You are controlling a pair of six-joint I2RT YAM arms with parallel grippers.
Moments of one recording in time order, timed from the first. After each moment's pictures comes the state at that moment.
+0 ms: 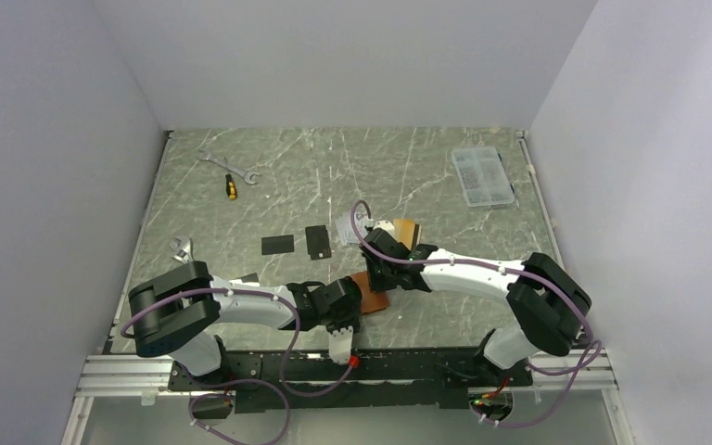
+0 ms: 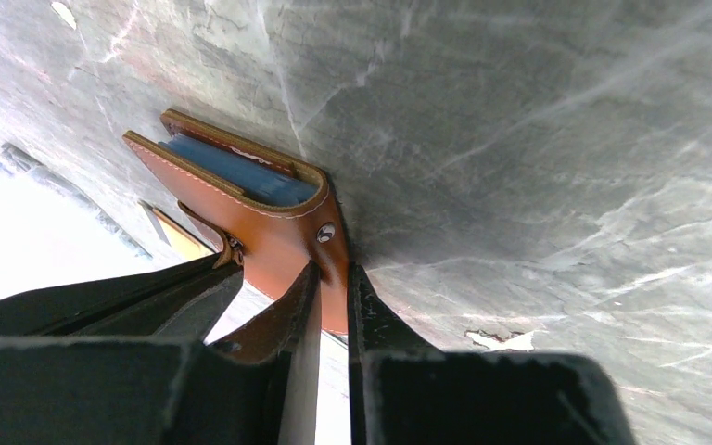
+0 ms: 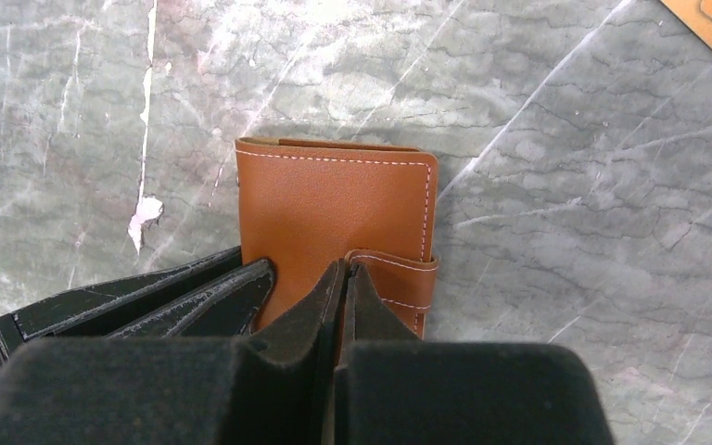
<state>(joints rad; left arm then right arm) -1.19 1.56 0.65 -0.07 -0.05 1.79 0.91 1.51 0.81 -0.33 0.15 0.63</state>
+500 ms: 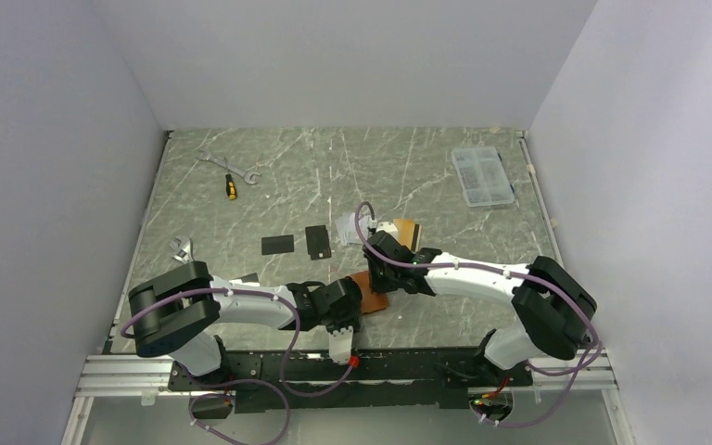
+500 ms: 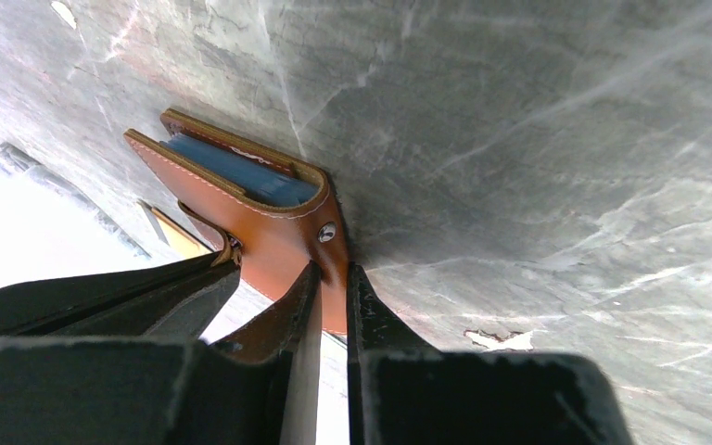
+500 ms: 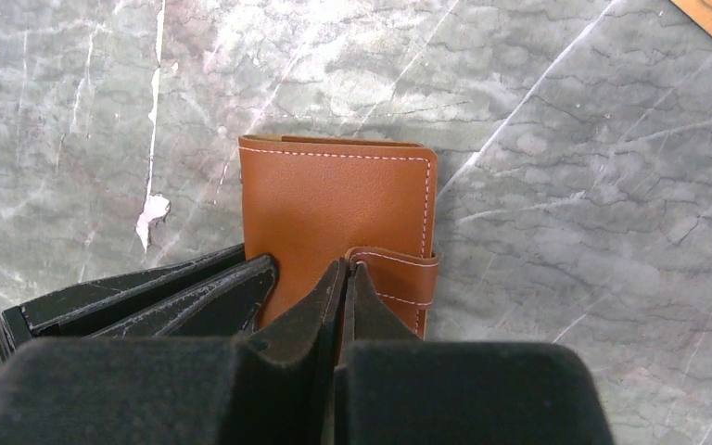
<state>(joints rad) -1.19 1.56 0.65 -0.07 -0.05 1.79 0.92 1.47 0.77 -0.29 0.15 0.65</state>
